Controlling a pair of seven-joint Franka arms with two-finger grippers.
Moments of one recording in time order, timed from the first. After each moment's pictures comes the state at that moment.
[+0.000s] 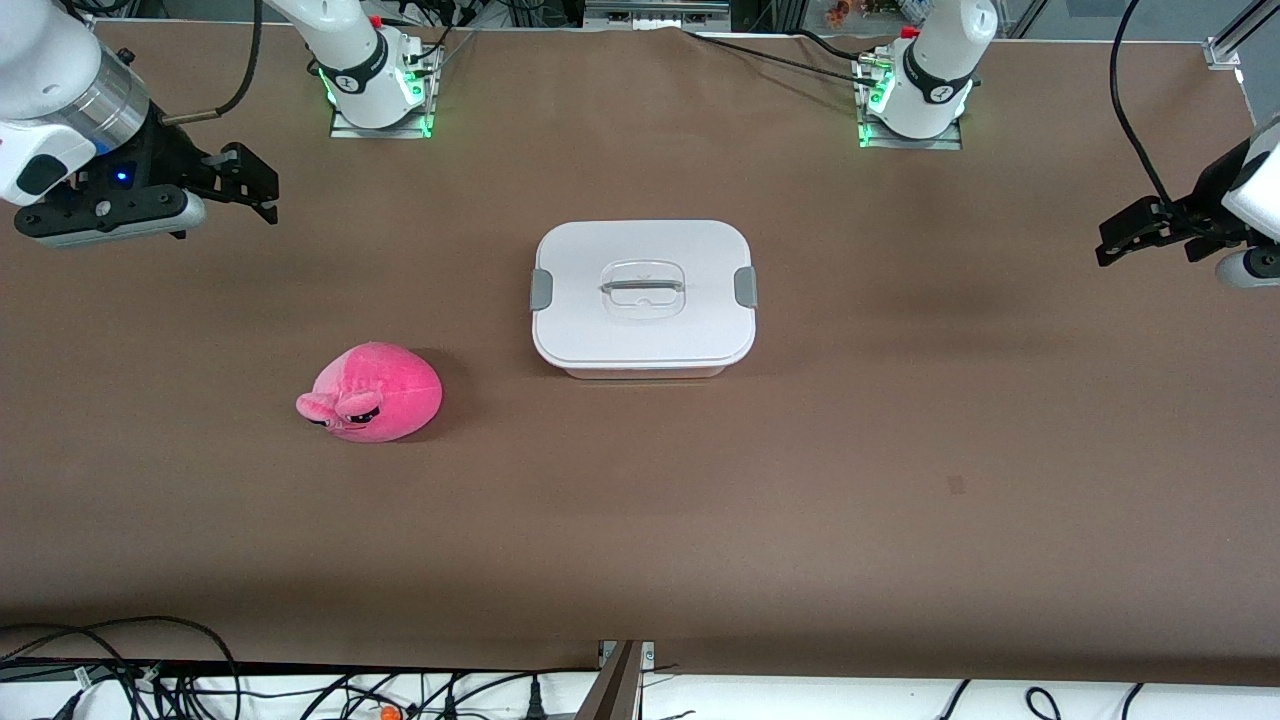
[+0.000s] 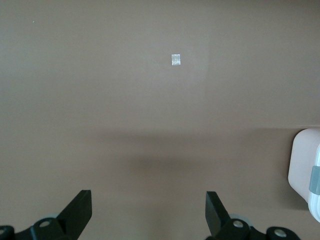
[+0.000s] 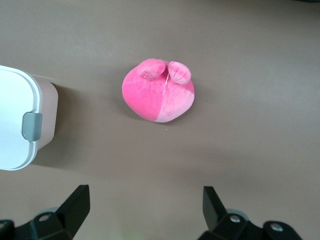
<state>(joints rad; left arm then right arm) -0.02 0.02 0.03 -1.59 0.02 1.56 -0.07 0.12 -0.02 0.09 -1.61 -0.03 1.57 -0.01</state>
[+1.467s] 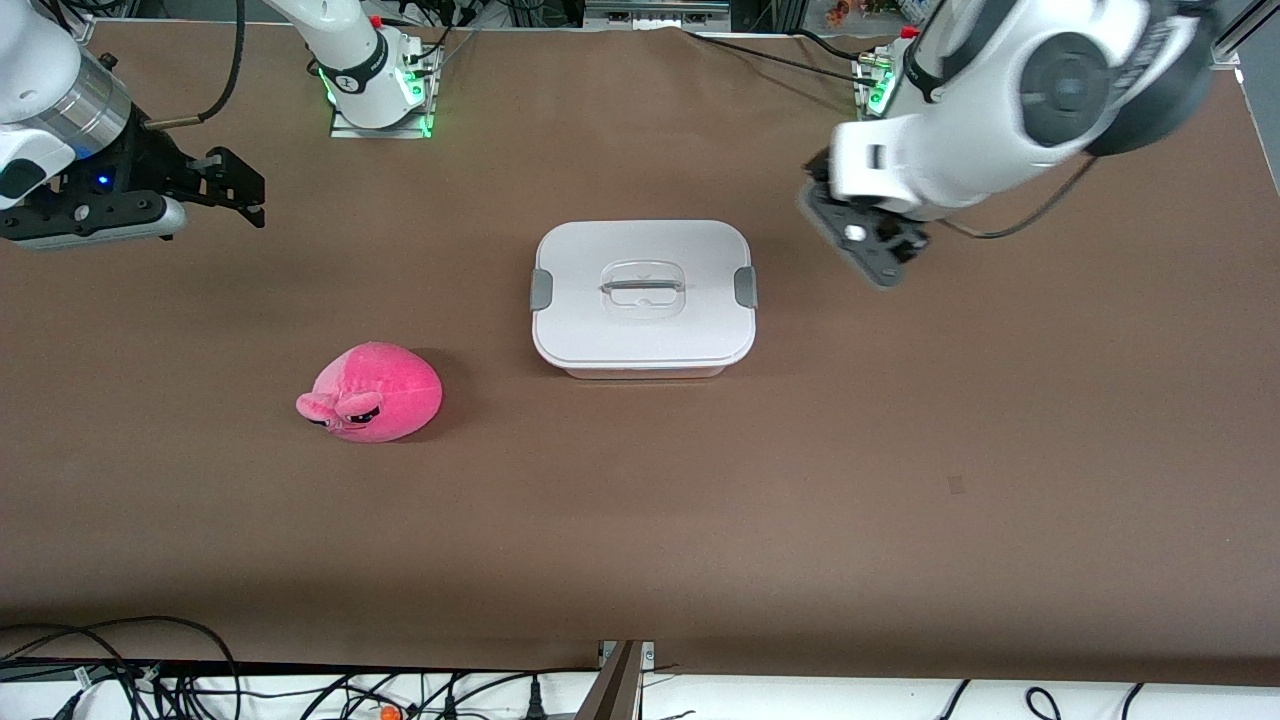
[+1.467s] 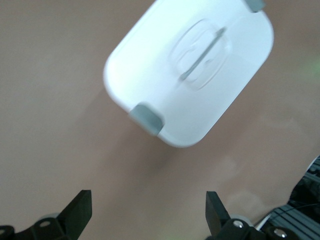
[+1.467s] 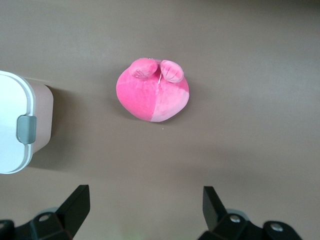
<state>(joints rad) -0.35 0.17 -0.16 -1.62 -0.23 1.64 0.39 0.11 -0.02 0.06 -1.61 -0.03 1.57 0.00</state>
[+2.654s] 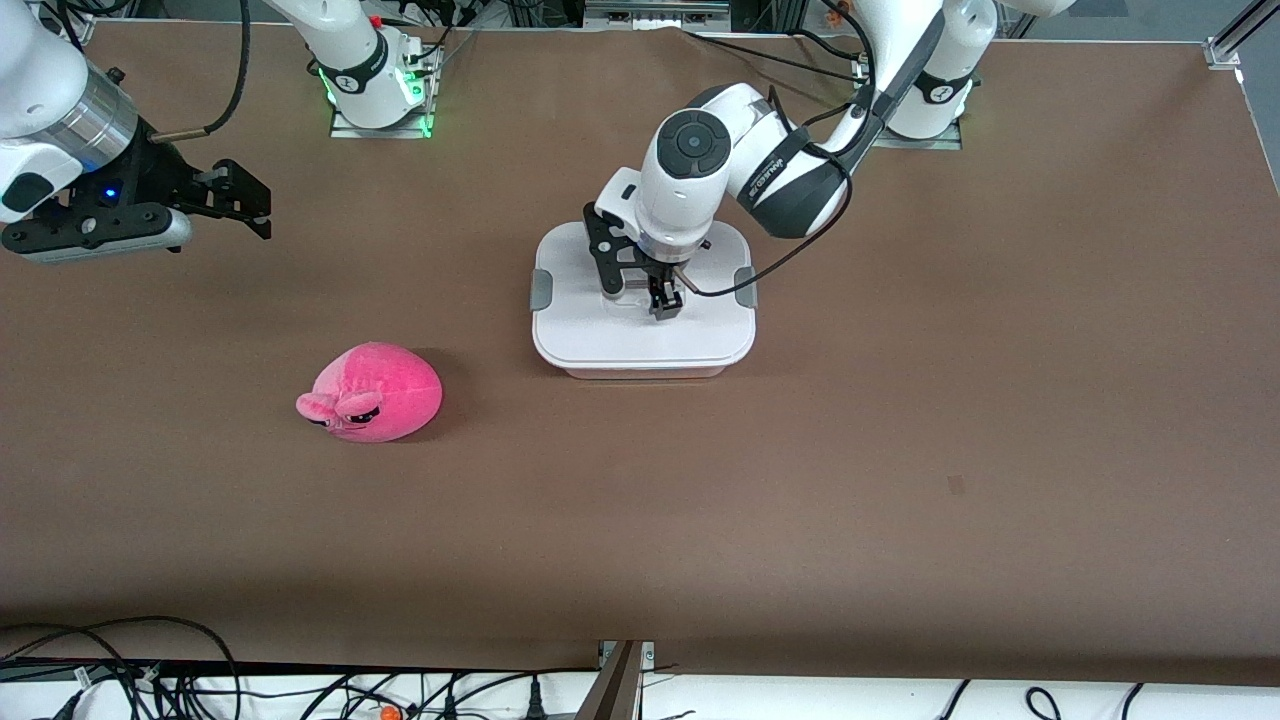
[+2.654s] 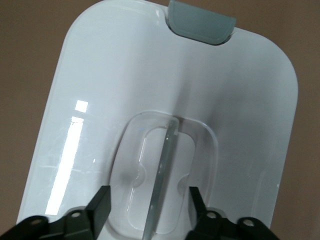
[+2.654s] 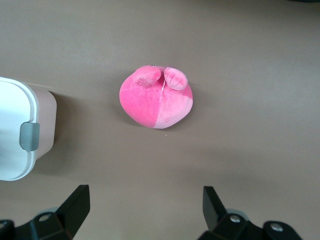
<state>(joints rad) -0.60 0.49 -0.21 -1.63 -0.04 2.16 0.53 0.11 0.00 0.06 -1.61 -0.02 1.60 0.00</state>
